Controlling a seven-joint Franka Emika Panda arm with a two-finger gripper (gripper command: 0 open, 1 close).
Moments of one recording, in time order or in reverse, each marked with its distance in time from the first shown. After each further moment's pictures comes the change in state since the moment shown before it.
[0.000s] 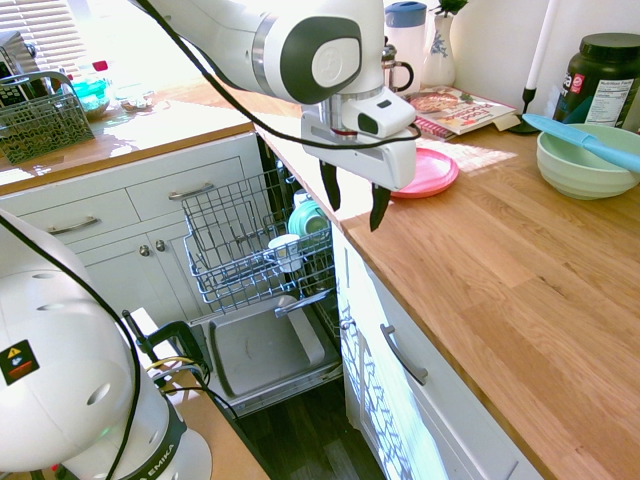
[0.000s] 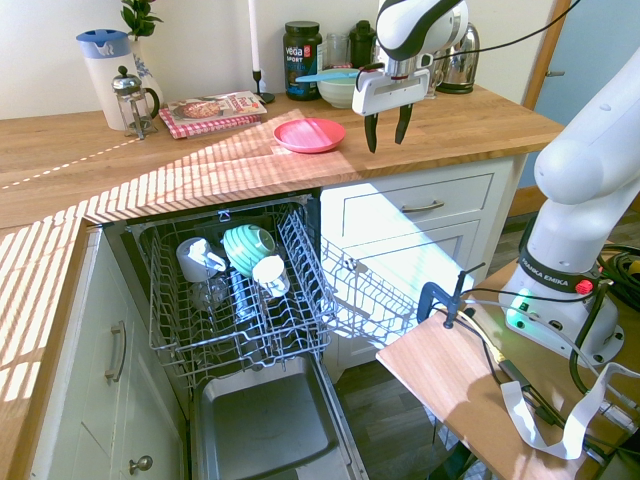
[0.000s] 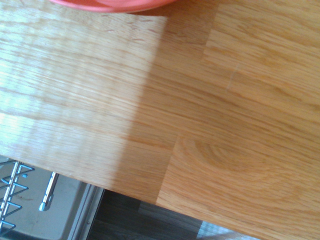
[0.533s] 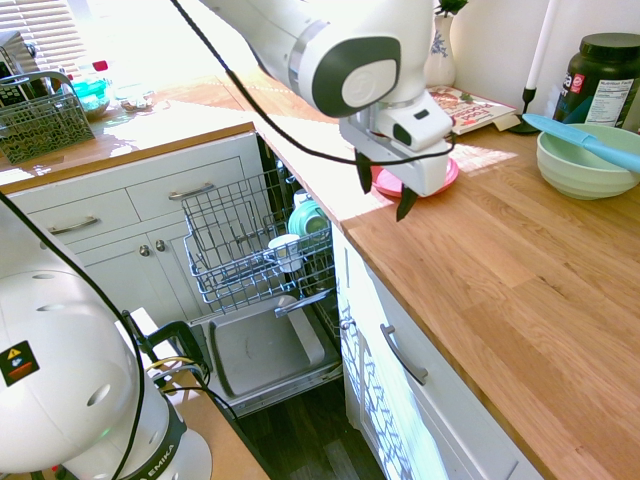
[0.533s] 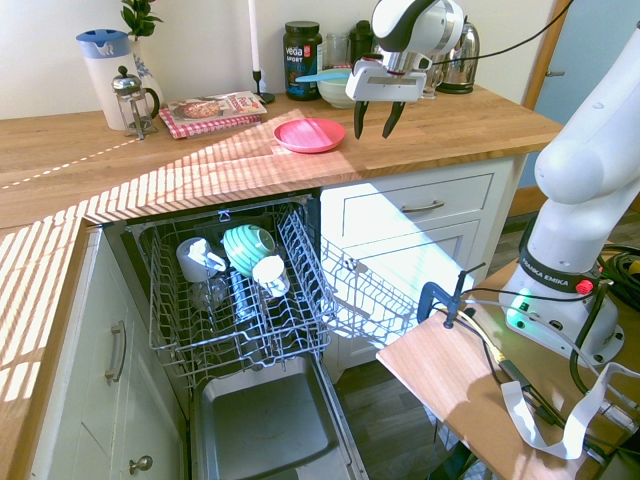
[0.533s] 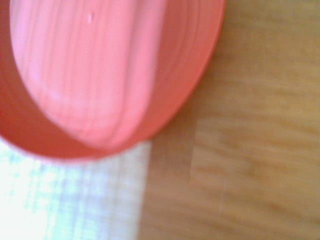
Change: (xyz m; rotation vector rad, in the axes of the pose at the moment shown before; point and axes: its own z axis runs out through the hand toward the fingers) arm 0.076 -0.010 0.010 0.254 -0.039 0.186
